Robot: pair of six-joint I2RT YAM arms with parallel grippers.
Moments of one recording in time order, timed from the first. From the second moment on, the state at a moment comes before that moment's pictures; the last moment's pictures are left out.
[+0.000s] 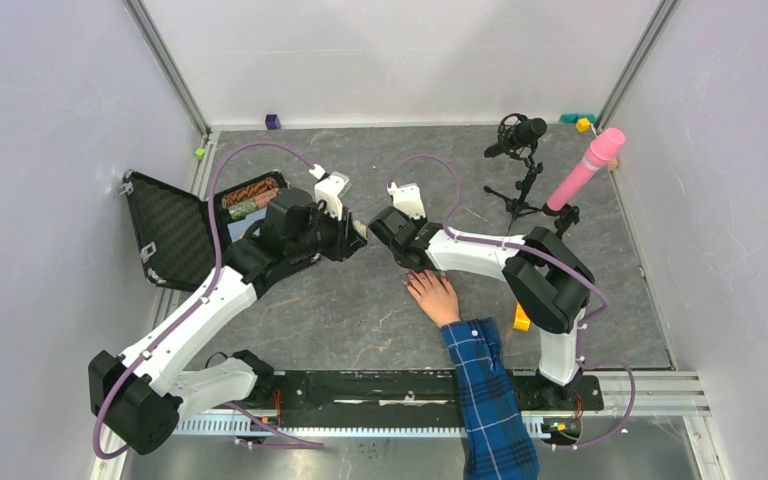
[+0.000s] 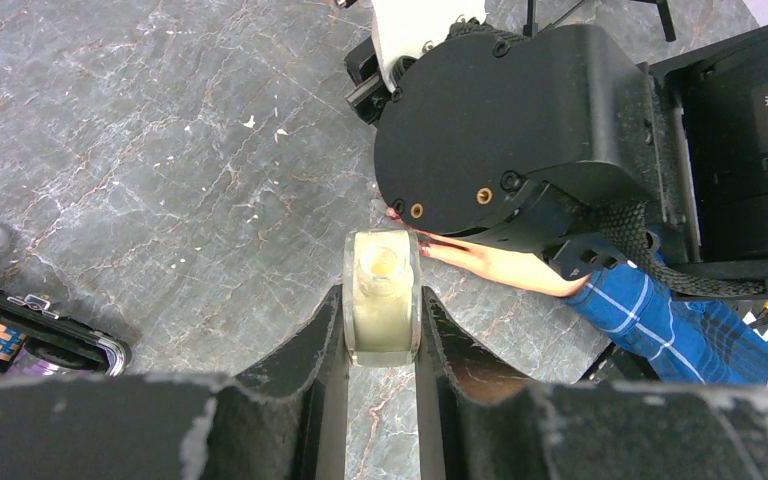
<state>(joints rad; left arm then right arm) -0.56 1.07 0.92 -0.37 0.24 -0.17 0.89 1.91 1.25 -0.34 0.76 0.50</state>
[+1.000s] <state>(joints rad) -0.56 1.07 0.92 -0.37 0.24 -0.17 0.89 1.95 1.26 -0.33 0.76 0.50</state>
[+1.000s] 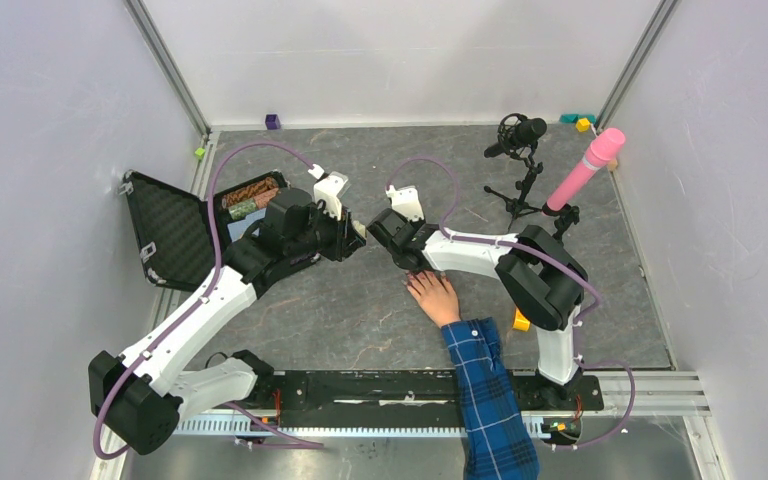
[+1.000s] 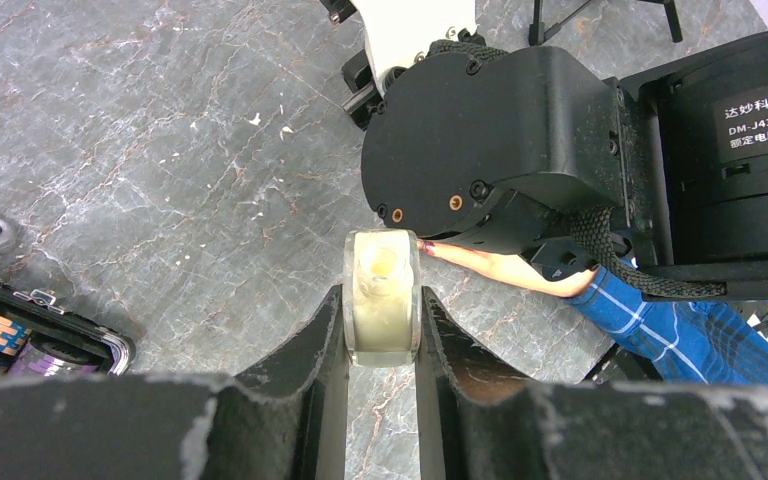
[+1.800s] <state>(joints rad) -0.56 1.07 0.92 -0.37 0.24 -0.17 0.89 1.96 1.26 -0.31 0.76 0.50</state>
